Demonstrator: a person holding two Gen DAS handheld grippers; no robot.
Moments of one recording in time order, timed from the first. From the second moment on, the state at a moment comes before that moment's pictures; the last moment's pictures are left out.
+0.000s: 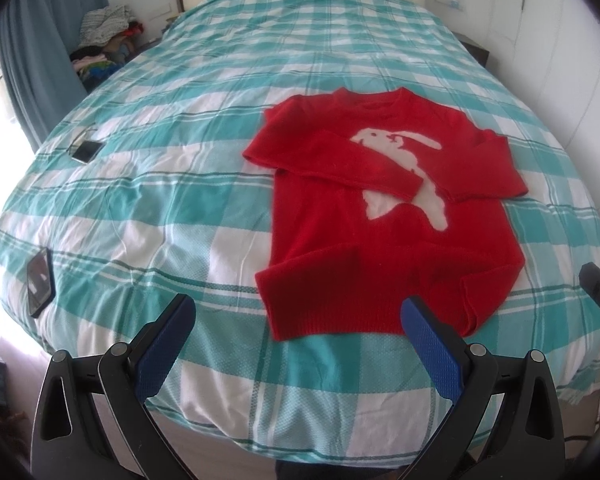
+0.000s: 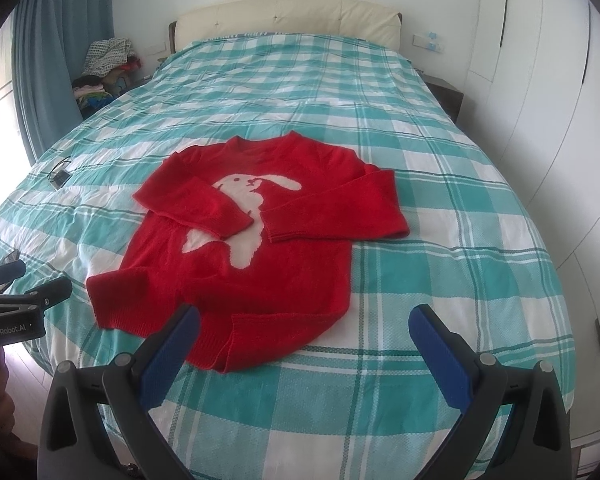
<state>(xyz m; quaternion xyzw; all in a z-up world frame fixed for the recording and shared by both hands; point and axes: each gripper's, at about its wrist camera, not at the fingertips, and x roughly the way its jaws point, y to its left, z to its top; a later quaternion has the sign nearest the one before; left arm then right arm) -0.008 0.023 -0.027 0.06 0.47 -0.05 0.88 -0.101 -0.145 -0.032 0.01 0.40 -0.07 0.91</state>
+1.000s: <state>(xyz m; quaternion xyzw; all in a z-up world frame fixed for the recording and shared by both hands) -0.002 0.025 -0.033 0.07 0.48 -0.05 0.88 -0.094 -0.145 -0.048 0.00 0.43 -0.07 0.90</state>
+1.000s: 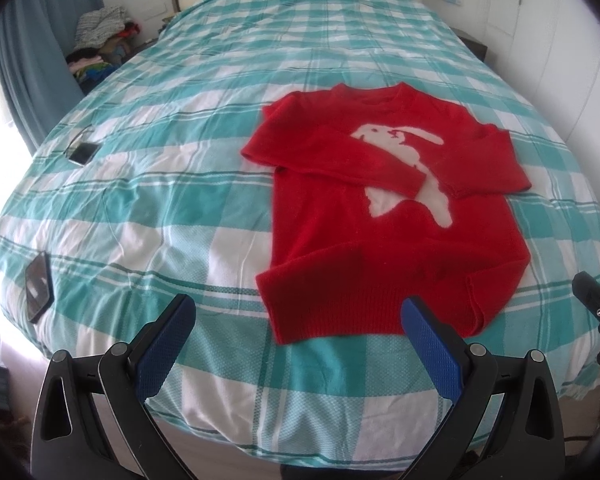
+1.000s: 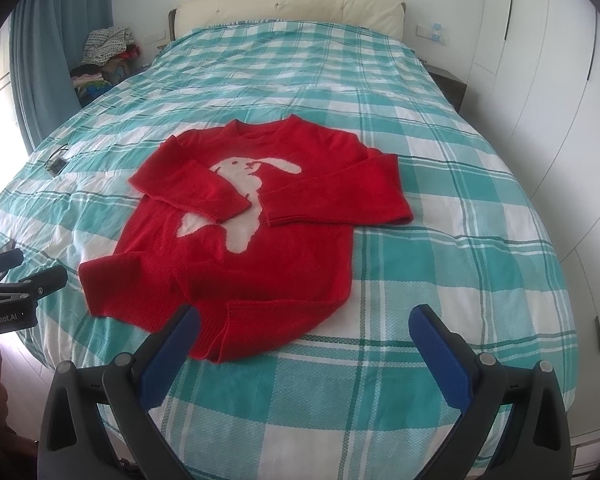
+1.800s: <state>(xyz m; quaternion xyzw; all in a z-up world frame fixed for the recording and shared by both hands) 0.027 0.065 -0.148 0.02 0.54 -0.12 0.83 -0.073 -0.148 -0.169 -0.04 0.51 -0.04 0.86</state>
